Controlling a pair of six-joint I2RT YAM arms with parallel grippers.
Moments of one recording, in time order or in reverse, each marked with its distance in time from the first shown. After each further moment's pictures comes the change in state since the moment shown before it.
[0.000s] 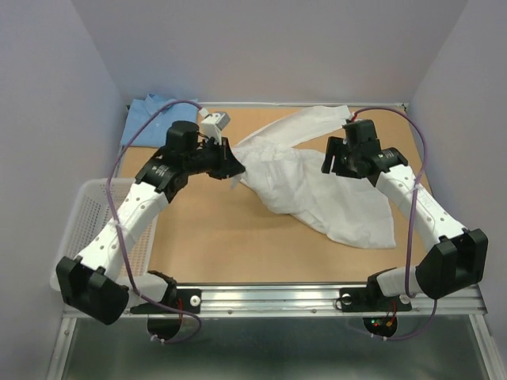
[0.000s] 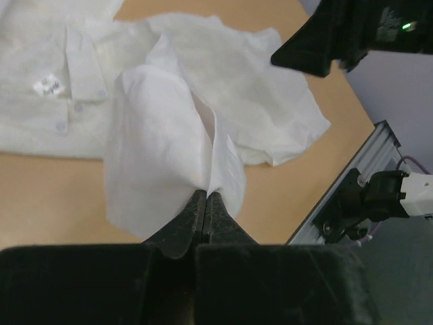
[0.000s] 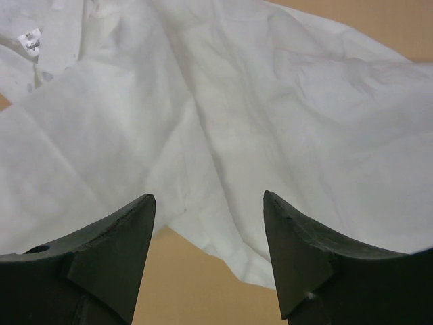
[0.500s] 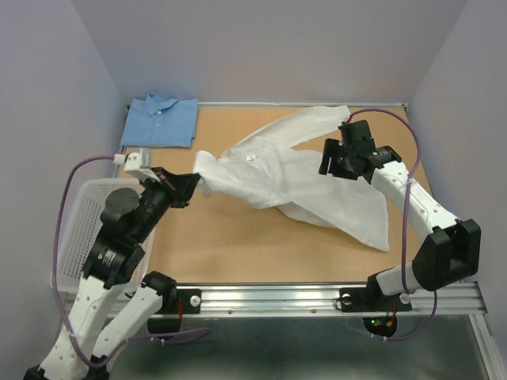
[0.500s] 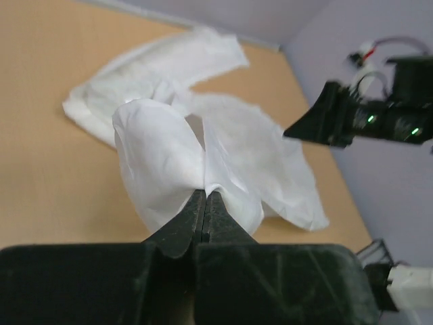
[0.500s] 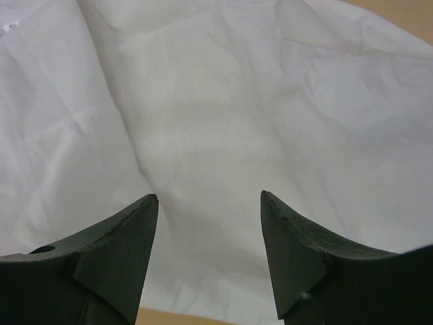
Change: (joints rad) left arm 0.017 -0.568 -0.325 0.034 -0.389 -0.250; right arm 0.000 0.052 -0.002 0.006 -0.024 0.012
